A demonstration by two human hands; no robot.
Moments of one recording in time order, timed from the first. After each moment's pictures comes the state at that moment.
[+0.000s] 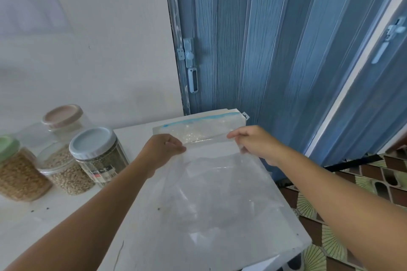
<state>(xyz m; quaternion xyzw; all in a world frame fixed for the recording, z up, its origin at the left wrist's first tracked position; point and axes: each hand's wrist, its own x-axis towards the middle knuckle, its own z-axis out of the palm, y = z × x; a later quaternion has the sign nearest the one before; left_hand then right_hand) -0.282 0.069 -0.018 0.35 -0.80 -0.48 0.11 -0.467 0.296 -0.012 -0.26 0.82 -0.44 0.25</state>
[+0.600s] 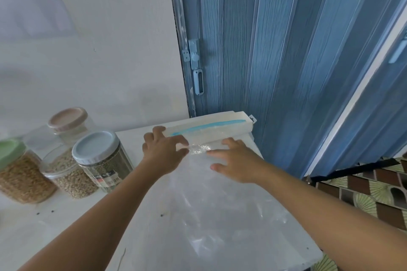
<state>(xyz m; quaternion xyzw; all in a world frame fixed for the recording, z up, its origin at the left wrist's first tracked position) -0.289 0.077 -0.004 0.34 -0.93 -0.15 0.03 -0.430 0.263 -0.029 -0.48 0.85 -0.11 0.17</state>
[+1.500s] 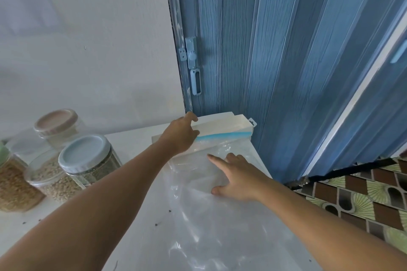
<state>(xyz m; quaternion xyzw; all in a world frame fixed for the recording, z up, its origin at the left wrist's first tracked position) -0.374 0.055 -0.009 0.24 -0.94 -0.22 0.09 -0.430 0.270 -0.056 -0.50 0.84 -0.09 0.17</state>
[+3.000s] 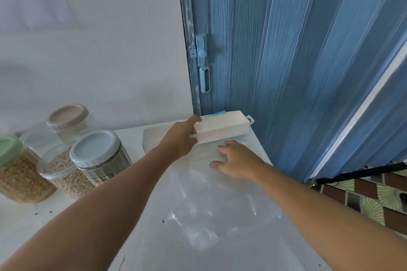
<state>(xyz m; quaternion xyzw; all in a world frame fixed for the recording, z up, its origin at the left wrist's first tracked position) -0.349 0.043 -0.019 0.22 -0.95 -0.22 0.08 -0.447 0.226 -0.044 -0.43 0.87 -0.12 0.20</state>
